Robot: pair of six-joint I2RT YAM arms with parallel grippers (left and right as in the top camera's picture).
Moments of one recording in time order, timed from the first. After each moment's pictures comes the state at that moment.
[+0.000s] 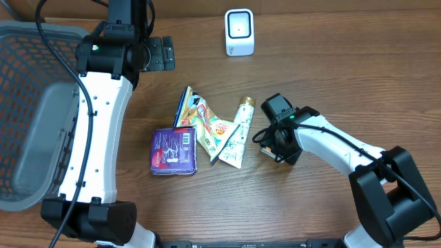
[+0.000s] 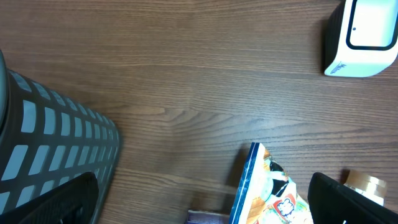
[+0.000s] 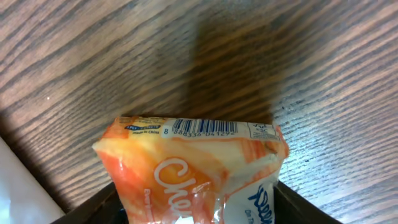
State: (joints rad) left arm -0.12 1.73 1.92 -1.15 -0.20 -0.18; right arm 0.52 1.78 1.05 -0.75 -0.03 1.04
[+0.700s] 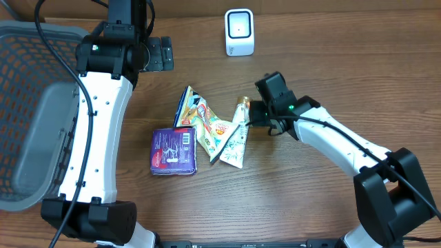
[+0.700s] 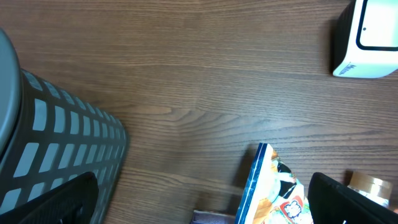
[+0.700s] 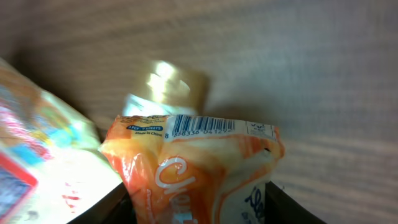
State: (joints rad) left arm -0.12 1.73 1.92 -1.16 -0.23 -0.17; right arm 0.52 1.78 1.18 -0.48 -0.02 0.48
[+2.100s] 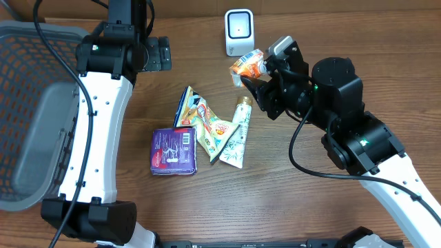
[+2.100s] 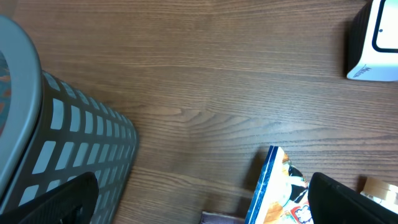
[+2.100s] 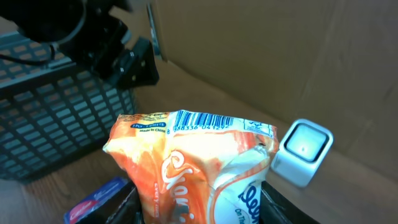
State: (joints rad) left arm -0.12 1.73 1.92 -1.16 -0.27 -0.17; right arm 0.52 1.26 1.26 -0.31 -0.28 -0.04
